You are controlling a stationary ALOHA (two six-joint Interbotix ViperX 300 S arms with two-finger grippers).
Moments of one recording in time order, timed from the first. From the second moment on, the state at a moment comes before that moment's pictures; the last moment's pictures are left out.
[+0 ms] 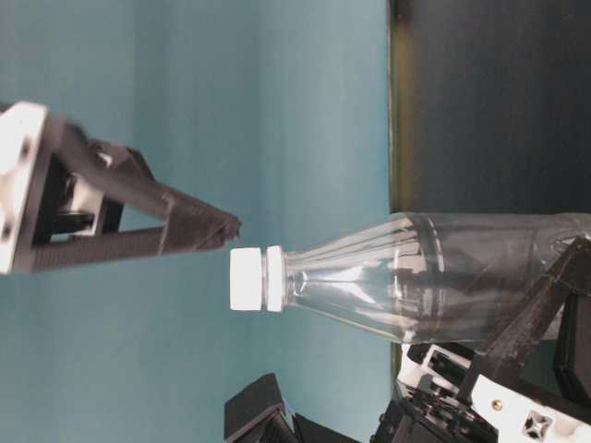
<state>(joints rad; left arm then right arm) -0.02 0.30 0.88 0.04 -0.87 -0.05 0.02 0.17 -0.19 0.15 1.26 0.13</state>
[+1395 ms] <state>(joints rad) -0.03 0.30 0.87 0.04 -0.87 -0.05 0.01 0.32 -0.38 0.18 1.39 0.67</state>
